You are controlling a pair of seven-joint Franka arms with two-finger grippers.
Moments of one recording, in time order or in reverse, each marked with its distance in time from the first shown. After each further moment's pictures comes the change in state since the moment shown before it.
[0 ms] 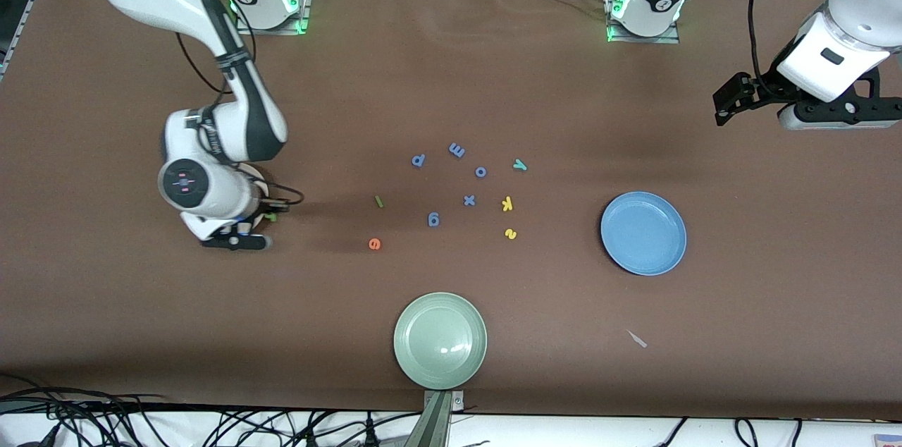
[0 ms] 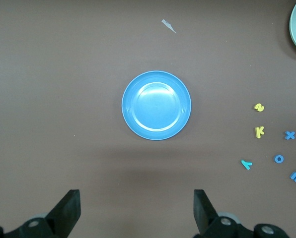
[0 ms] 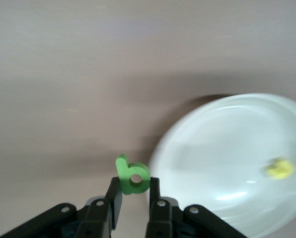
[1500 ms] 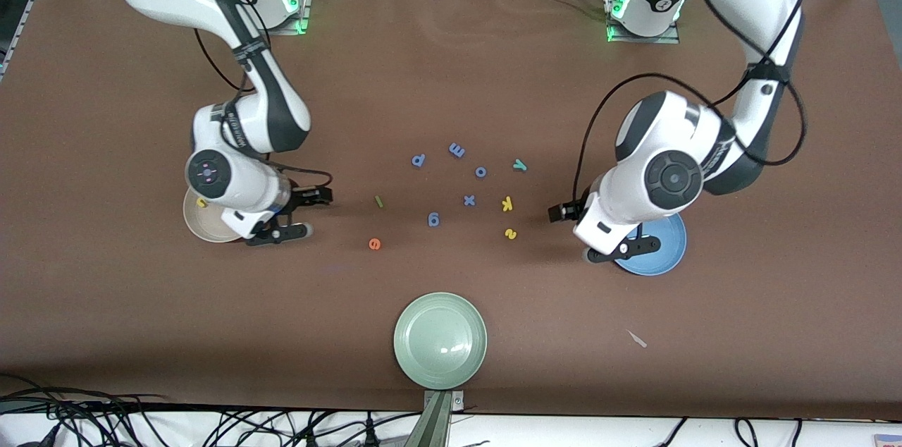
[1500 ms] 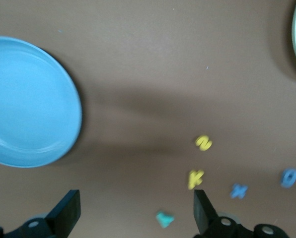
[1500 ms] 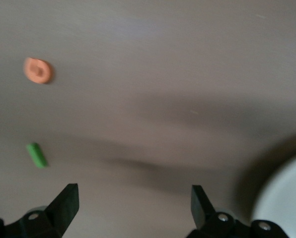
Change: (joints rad) left arm -0.185 0.677 -0.122 0.306 -0.001 0.227 -0.529; right arm 0.004 0.020 0.198 0.000 0.110 0.126 -0.030
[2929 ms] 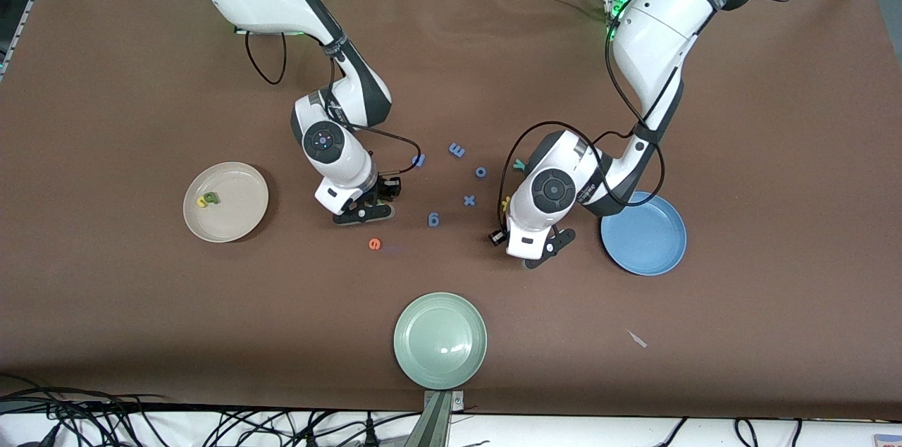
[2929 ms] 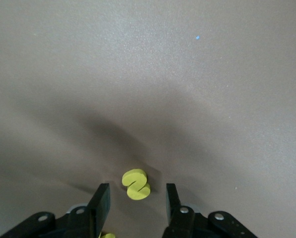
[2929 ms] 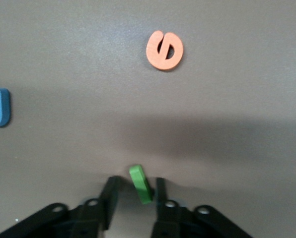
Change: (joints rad) left arm -0.173 0.268 0.035 0.005 0.055 0.376 -0.484; right arm 0.212 0.107 -0.003 -0.036 -0.003 0.262 0.217
